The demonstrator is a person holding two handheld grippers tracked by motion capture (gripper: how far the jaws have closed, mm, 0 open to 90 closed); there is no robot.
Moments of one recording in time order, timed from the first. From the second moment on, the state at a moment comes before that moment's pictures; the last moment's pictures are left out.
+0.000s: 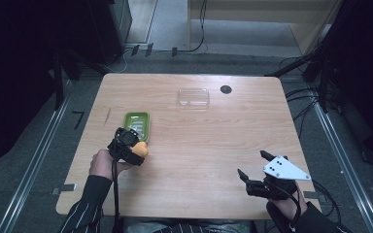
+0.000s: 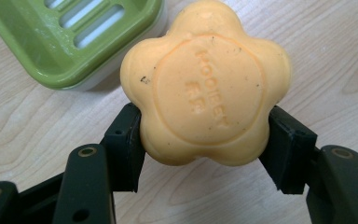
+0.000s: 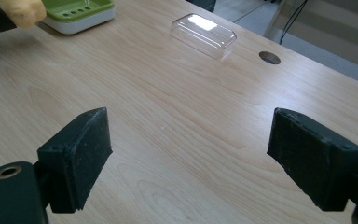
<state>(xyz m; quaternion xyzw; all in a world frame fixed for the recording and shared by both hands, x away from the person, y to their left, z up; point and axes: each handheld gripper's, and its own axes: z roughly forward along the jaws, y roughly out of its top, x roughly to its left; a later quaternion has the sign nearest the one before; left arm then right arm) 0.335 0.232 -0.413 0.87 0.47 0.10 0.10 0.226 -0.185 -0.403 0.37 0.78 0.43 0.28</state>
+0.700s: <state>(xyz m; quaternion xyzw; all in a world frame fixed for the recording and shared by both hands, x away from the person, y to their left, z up) 0.356 0.242 -0.404 0.86 0.49 0.11 0.11 0.227 -0.184 -0.403 0.36 0.78 0.43 0.28</state>
